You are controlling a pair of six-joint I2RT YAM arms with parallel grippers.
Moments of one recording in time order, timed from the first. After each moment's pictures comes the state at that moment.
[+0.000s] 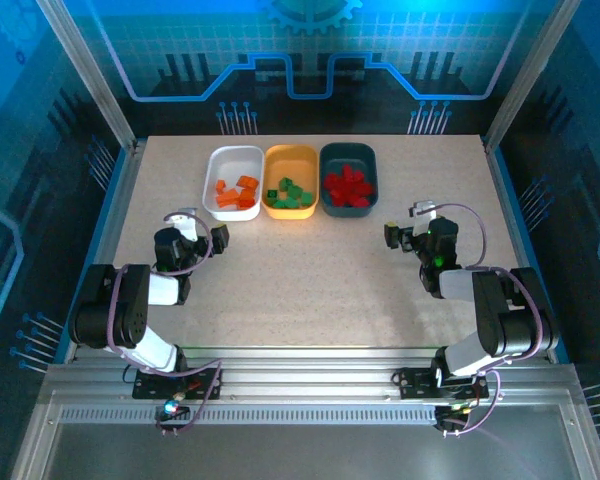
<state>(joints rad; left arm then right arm) 0.07 1.56 0.35 0.86 0.18 -0.13 0.05 1.51 0.43 0.67 -0.06 -0.07</state>
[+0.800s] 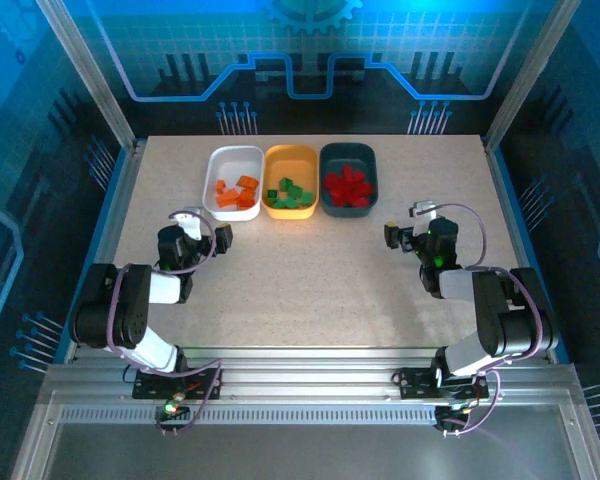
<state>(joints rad) 0.05 1.56 0.37 0.83 0.18 -0.11 0.05 1.51 0.43 0.67 -0.06 -0.07</state>
